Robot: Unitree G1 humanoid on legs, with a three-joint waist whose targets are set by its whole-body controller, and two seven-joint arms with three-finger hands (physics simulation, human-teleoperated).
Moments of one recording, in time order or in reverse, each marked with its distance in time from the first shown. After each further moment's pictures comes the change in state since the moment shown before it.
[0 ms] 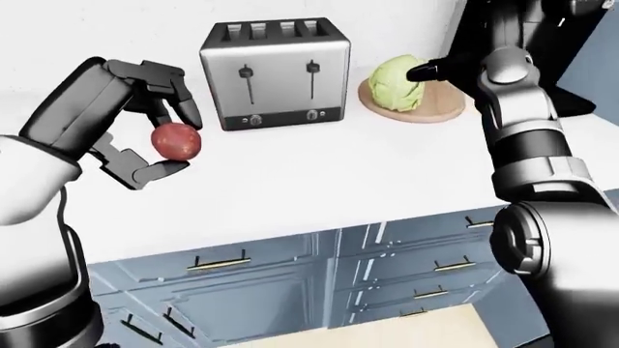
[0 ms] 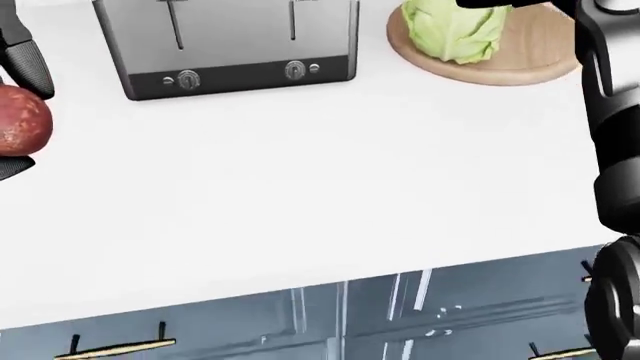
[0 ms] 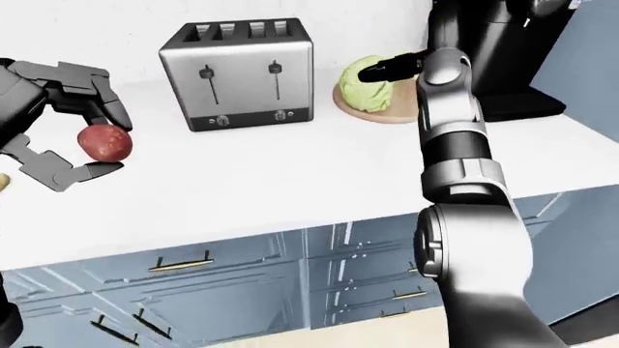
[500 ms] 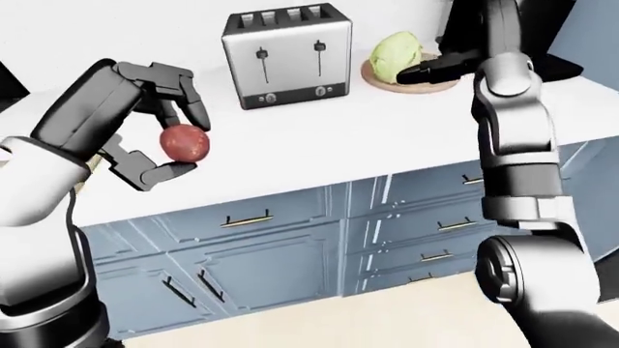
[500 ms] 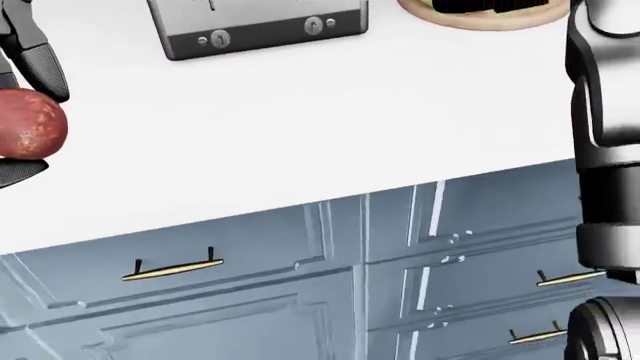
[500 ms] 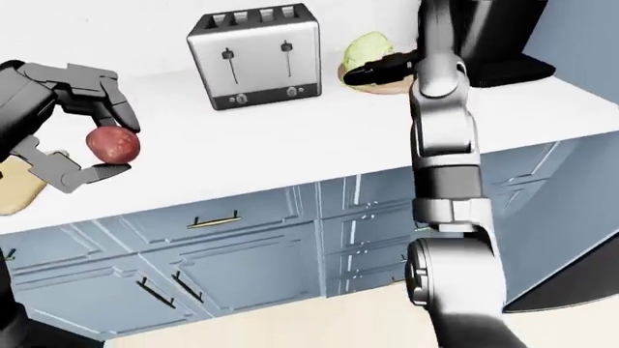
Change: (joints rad) left arm 0.001 -0.019 -0.016 -0.015 -0.009 -0.003 0.005; right arm 0.208 0.060 -0.001 -0.530 0.029 0.190 0.074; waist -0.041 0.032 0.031
